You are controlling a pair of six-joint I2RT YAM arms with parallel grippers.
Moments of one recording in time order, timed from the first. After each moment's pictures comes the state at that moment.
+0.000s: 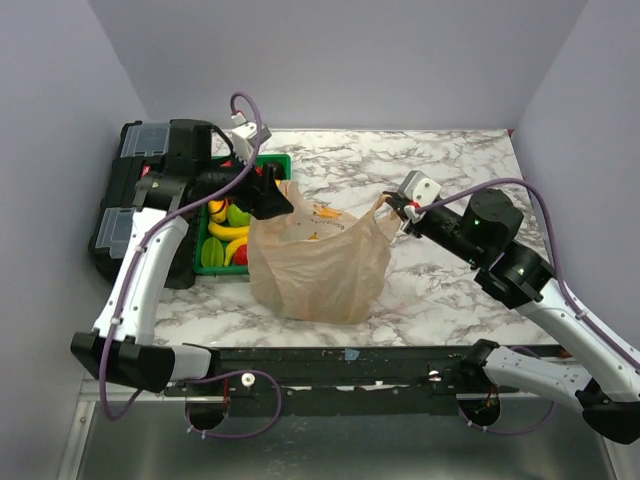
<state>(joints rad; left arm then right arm) -0.22 1.34 1.54 -0.90 0.83 0.05 0.76 0.92 1.11 -0.23 -0.07 -0.53</state>
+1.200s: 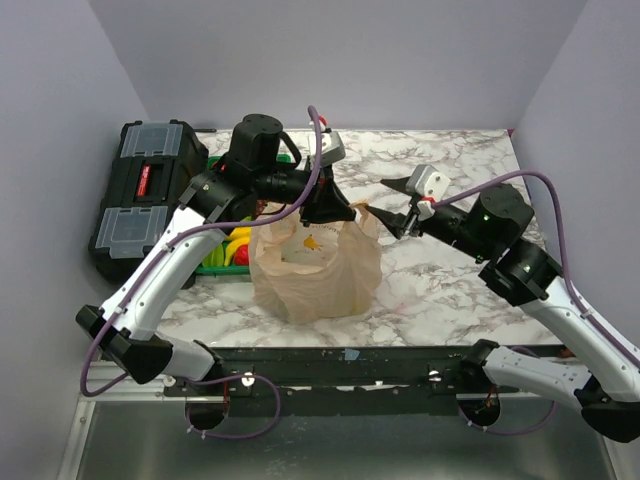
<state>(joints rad) -0.63 1.40 1.68 -0.66 0.89 0.06 0.76 0.96 1.17 -0.18 -0.25 -0.42</state>
